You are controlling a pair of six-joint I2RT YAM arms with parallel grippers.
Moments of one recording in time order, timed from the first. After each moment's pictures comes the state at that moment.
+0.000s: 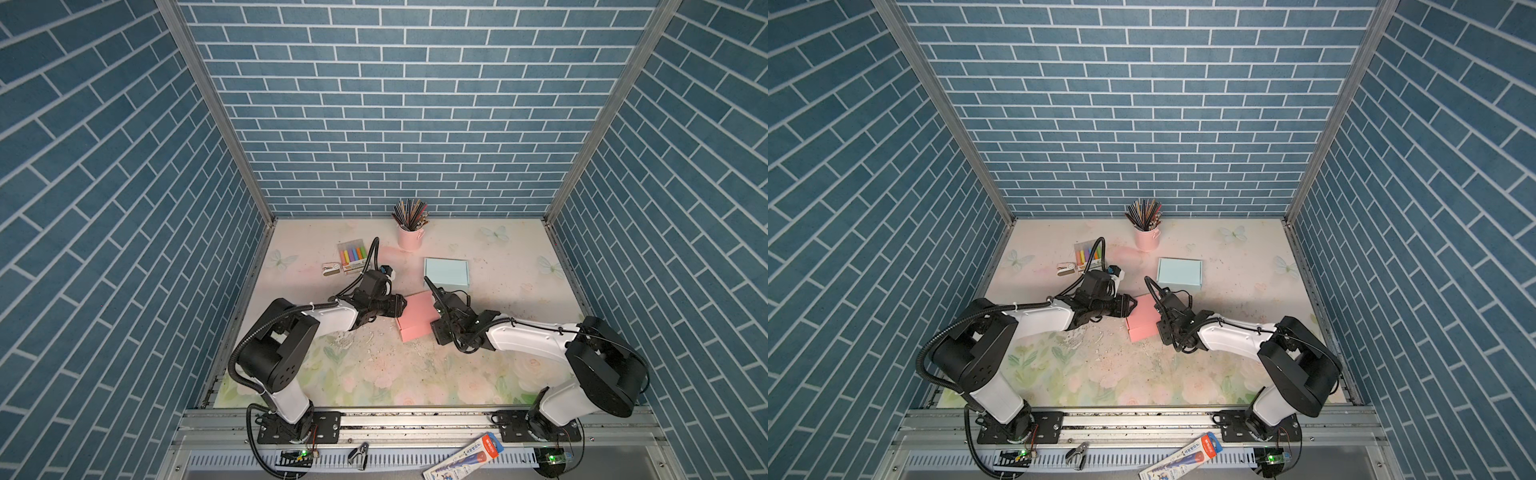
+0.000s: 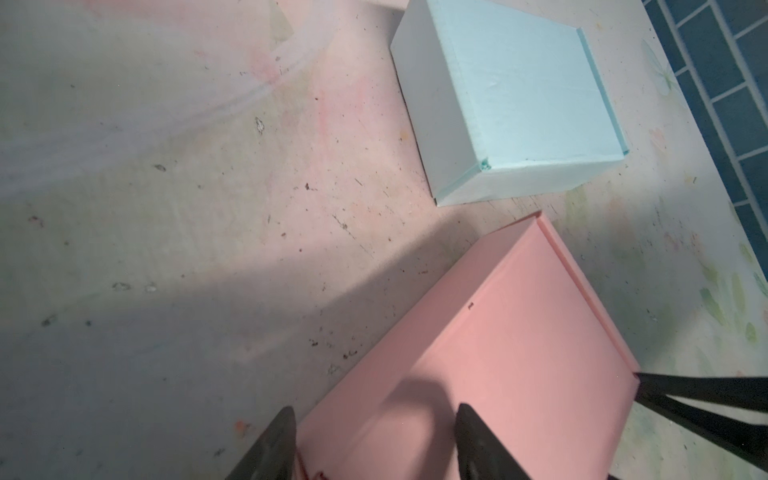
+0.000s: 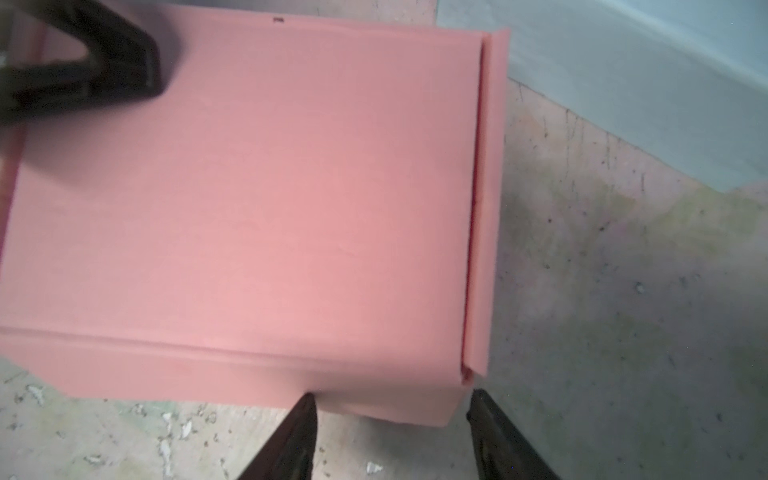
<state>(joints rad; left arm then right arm) -0.58 1.68 0.77 0.12 0.21 -0.41 0.88 1.52 0.74 -0.25 0.18 0.35</state>
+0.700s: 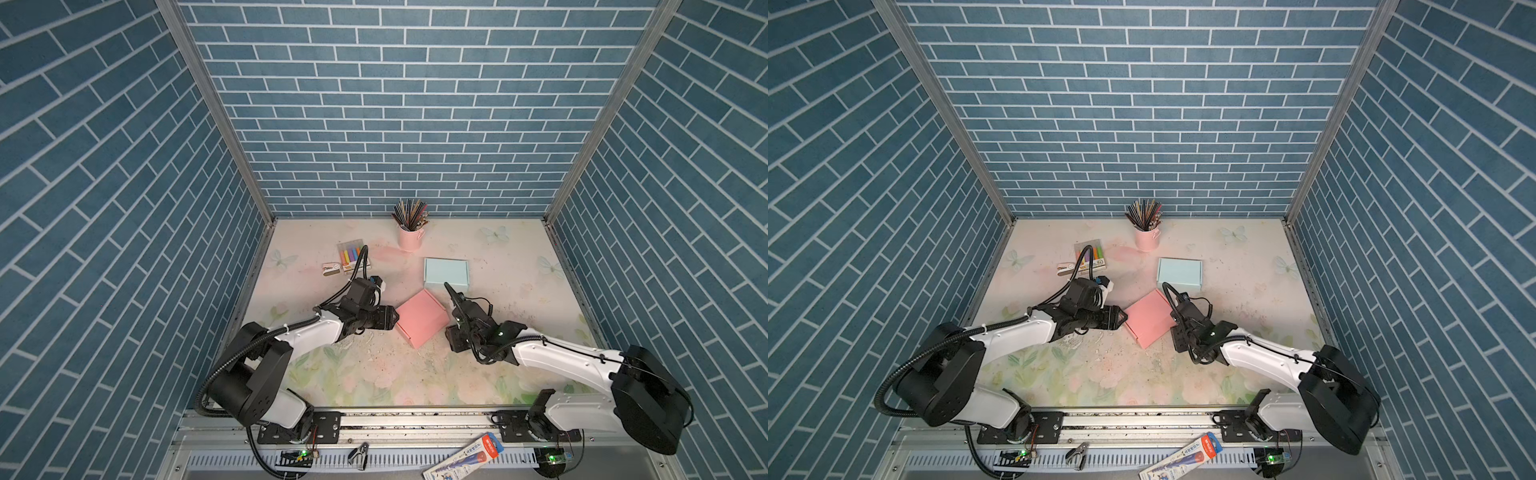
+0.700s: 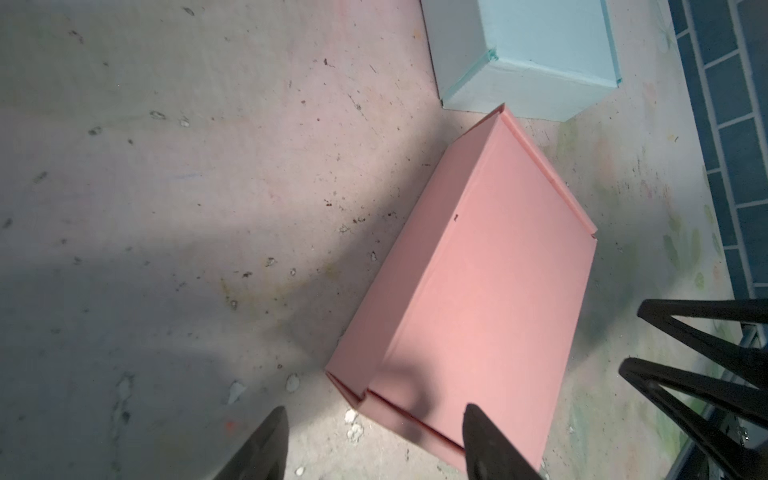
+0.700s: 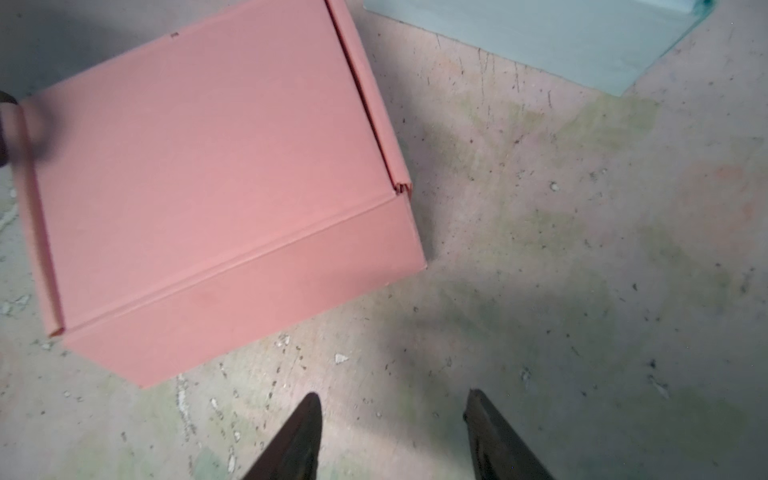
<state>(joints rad) -0.55 1.48 0.69 -0.08 0.28 -0.45 0.86 1.25 0.61 -0.33 0.16 0.46</state>
